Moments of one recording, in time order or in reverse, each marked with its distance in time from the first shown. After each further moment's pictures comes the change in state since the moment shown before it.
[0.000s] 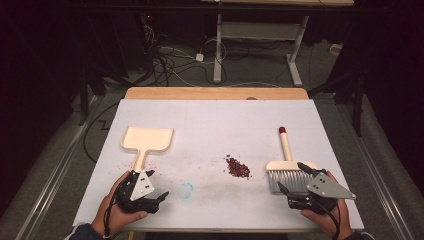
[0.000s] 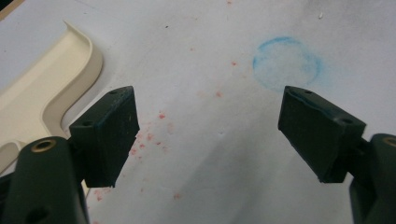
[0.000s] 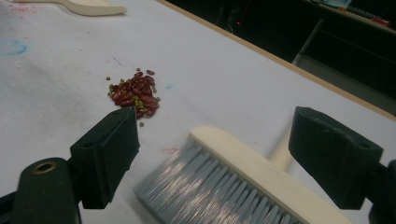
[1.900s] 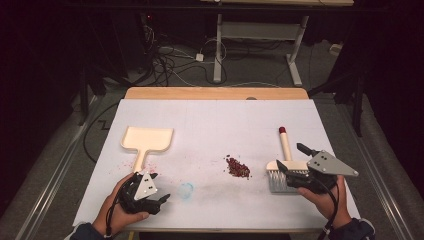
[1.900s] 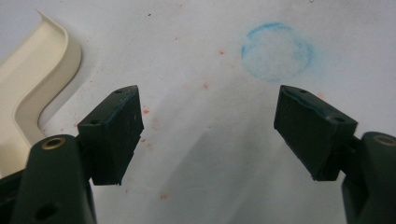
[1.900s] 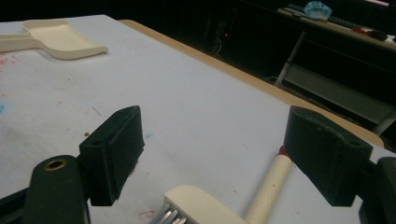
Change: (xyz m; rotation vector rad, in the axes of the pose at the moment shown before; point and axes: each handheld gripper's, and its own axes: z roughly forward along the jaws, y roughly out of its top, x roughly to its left) left arm -0.002 0.000 0.007 0.044 -0.048 0.011; right arm -0.020 0.047 0.012 -0.039 -0.034 0.057
